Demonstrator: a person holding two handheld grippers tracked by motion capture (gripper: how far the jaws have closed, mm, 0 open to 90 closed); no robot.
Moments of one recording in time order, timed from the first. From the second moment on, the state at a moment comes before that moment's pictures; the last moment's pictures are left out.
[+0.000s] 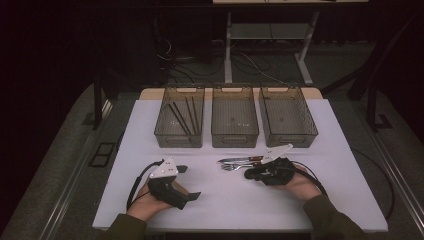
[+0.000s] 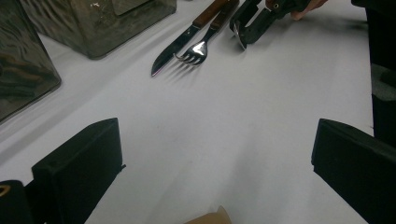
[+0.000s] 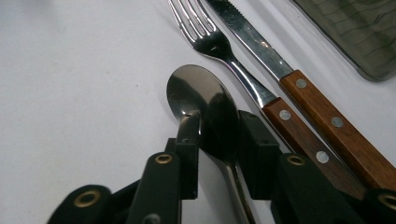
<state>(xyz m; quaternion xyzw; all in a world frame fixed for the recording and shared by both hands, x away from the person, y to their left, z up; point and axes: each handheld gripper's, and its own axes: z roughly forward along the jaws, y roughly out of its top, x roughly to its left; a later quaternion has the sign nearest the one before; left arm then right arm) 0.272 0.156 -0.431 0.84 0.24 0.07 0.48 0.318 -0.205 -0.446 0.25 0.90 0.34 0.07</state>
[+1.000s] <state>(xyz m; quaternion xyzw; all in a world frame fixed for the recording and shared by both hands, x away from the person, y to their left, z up) 0.273 0.156 -0.431 0.84 0.24 0.07 0.48 0.321 -0.216 -0.434 0.25 0.90 0.35 0.04</state>
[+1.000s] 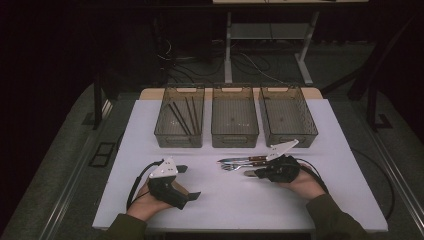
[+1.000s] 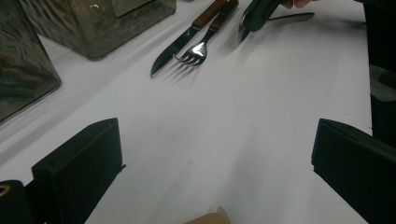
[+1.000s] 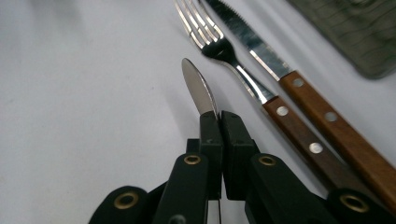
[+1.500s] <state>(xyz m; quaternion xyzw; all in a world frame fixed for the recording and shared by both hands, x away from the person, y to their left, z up) 0.273 0.158 -0.431 0.84 0.24 0.07 0.48 0.332 -0.222 -0.408 0.30 0.87 0.39 0.07</state>
